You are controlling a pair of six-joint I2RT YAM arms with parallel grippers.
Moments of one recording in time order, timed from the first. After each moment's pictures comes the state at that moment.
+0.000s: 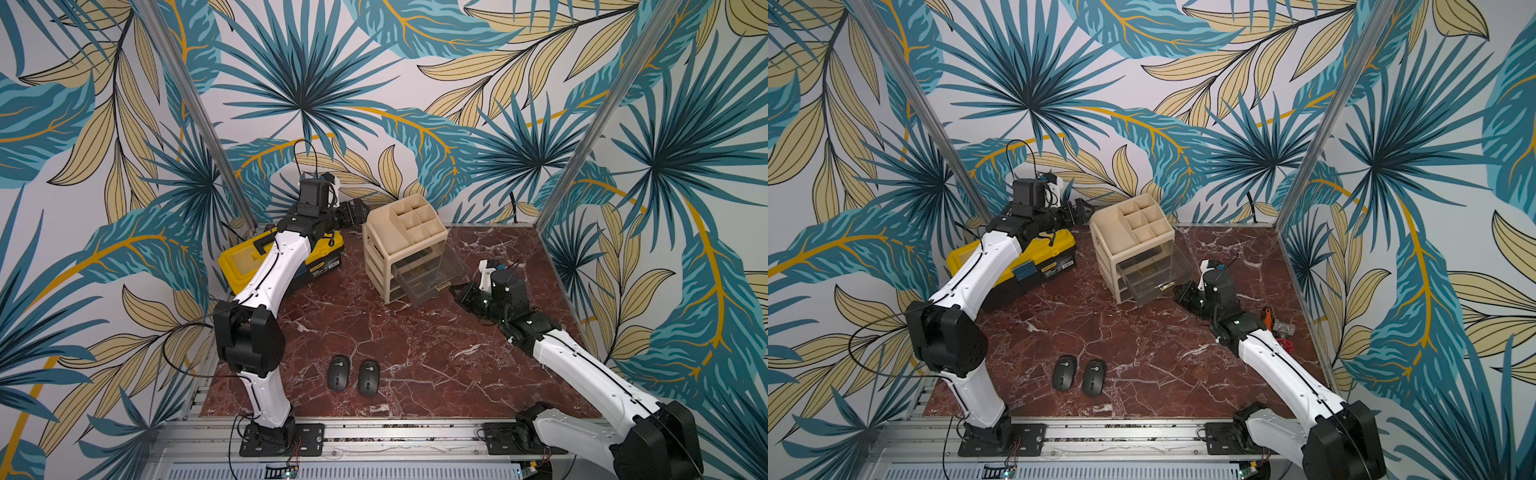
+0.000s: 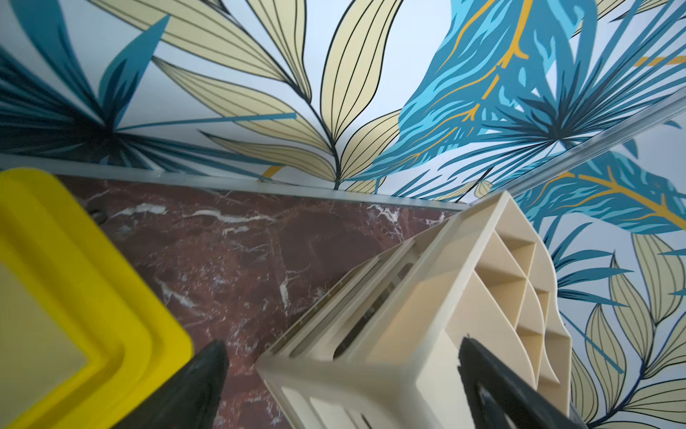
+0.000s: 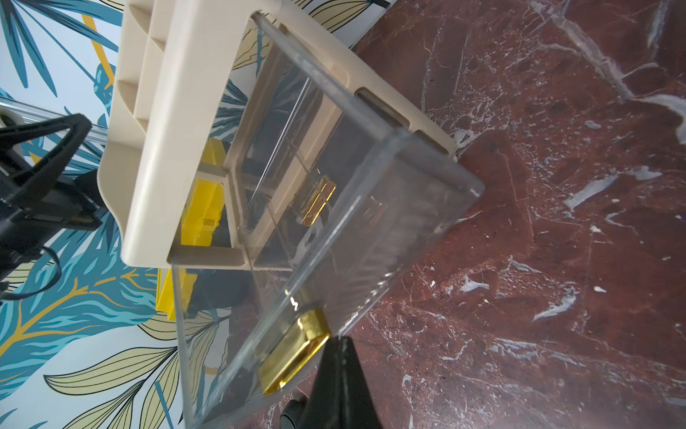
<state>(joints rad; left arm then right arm) -0.20 1.87 1.85 -0.47 0.37 -0.46 0.37 1.13 0.76 -0.14 -0.17 0.92</state>
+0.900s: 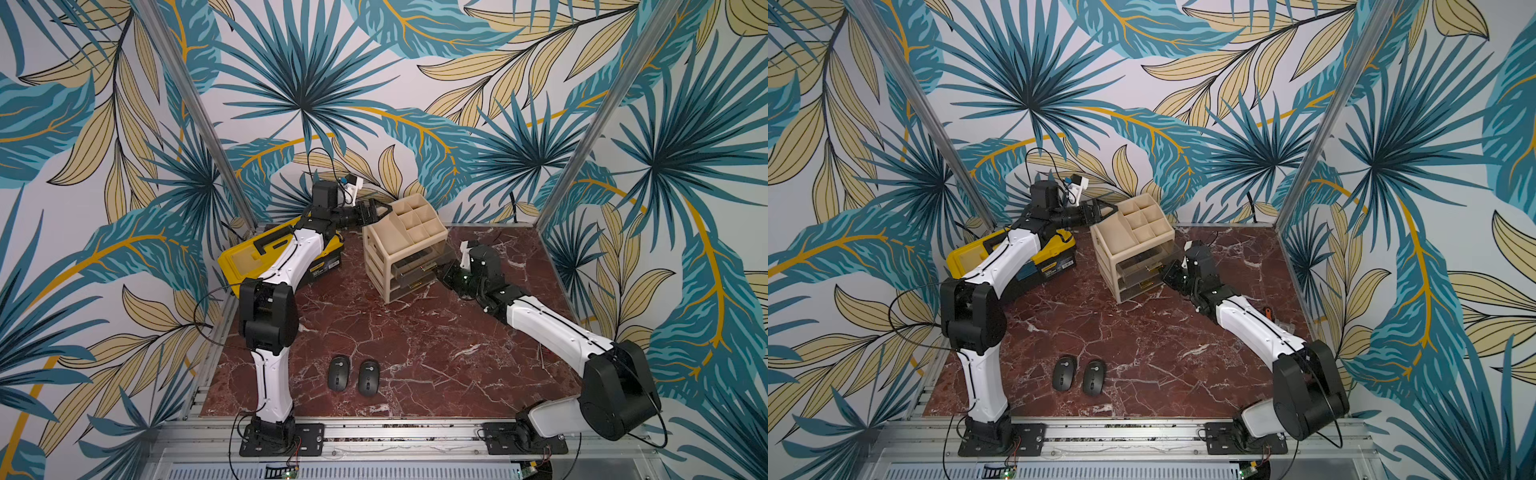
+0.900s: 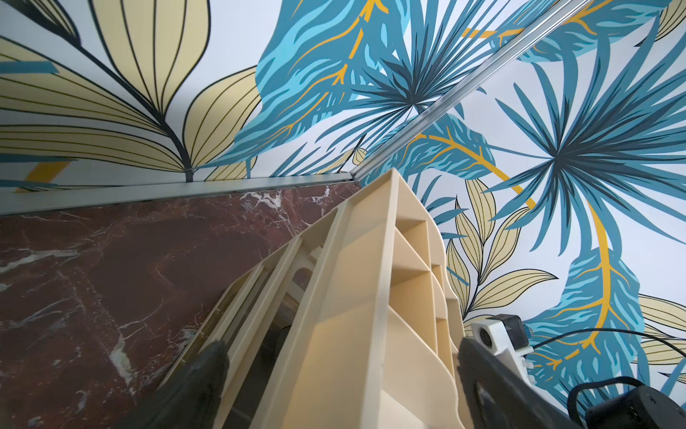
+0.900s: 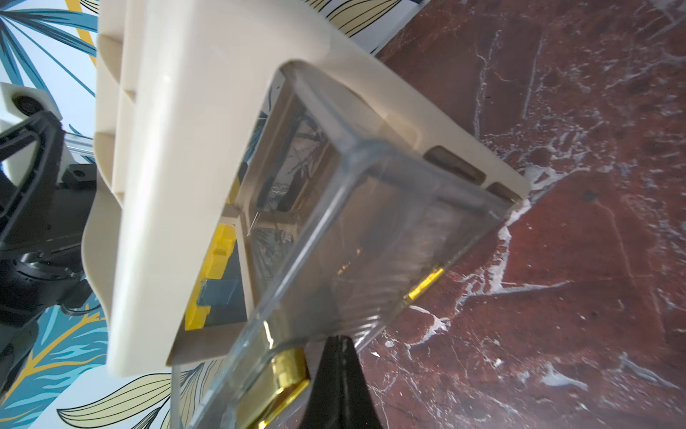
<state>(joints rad) -0.20 2.04 1.87 -0.17 0.79 -0.57 0.38 1.48 1.00 0.00 -0.21 0.96</state>
